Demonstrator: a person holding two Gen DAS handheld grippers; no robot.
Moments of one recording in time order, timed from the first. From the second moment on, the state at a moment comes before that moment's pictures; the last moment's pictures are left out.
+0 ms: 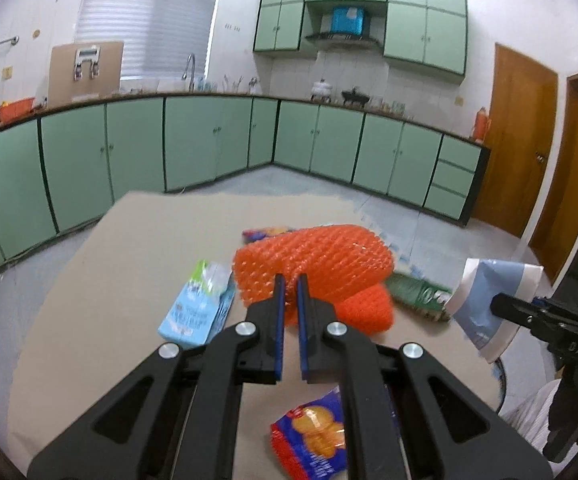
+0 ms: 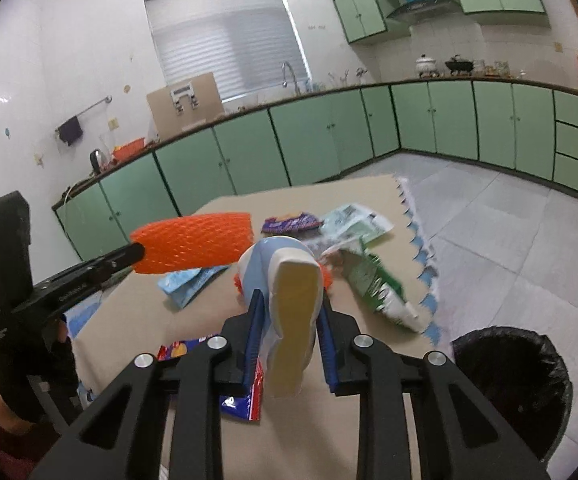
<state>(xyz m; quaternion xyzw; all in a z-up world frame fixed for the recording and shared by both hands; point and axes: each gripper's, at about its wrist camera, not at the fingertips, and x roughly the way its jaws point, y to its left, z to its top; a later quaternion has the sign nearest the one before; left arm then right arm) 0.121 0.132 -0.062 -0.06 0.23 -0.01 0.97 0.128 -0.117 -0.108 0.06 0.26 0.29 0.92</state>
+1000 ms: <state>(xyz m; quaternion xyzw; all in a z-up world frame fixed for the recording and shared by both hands) 0.224 -0.133 -0.123 0.04 0.30 -0.23 0.92 0.158 -0.317 -0.161 0.11 0.30 0.02 0.95</state>
